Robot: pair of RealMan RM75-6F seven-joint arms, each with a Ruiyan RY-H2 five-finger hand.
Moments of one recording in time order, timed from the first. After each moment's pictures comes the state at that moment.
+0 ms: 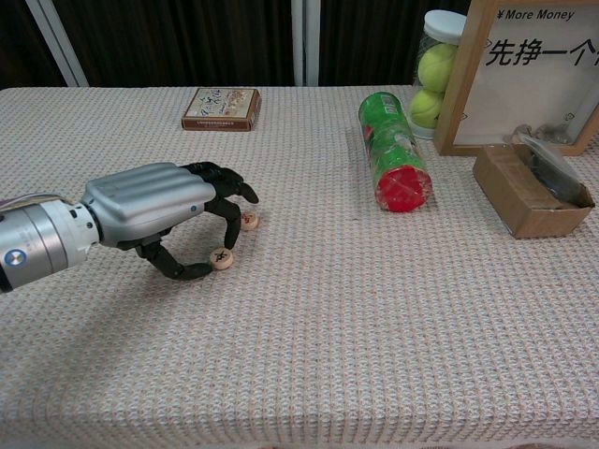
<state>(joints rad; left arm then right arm) -0.70 -1.65 -0.01 -1.36 1.49 0.97 0.27 0.06 -1.12 0.12 -1.52 -1.41 1.49 0.00</state>
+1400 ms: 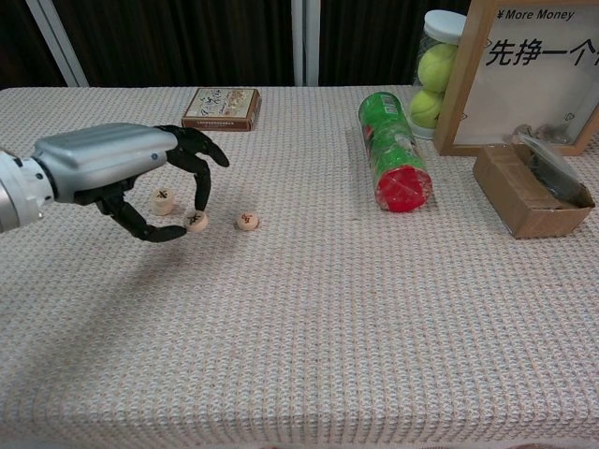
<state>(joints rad) -0.67 -1.49 -0.06 -1.53 1.41 0.99 0.20 0.05 -1.11 0.12 -1.52 -1.41 1.49 0.00</state>
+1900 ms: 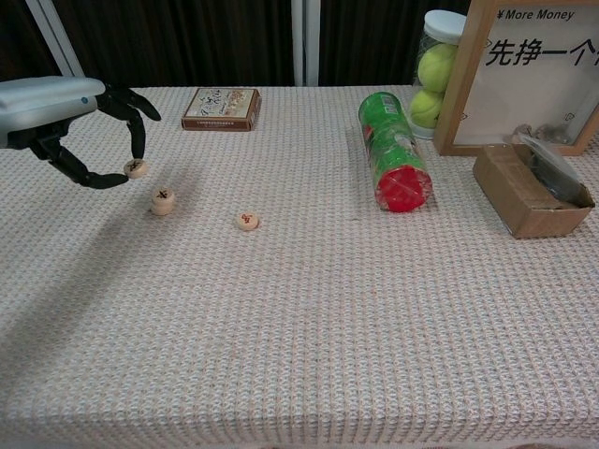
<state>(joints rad) -0.65 -1.41 -0.11 -1.50 1.29 0.97 0.14 0.06 -1.11 0.12 -1.55 -1.41 1.49 -0.04</state>
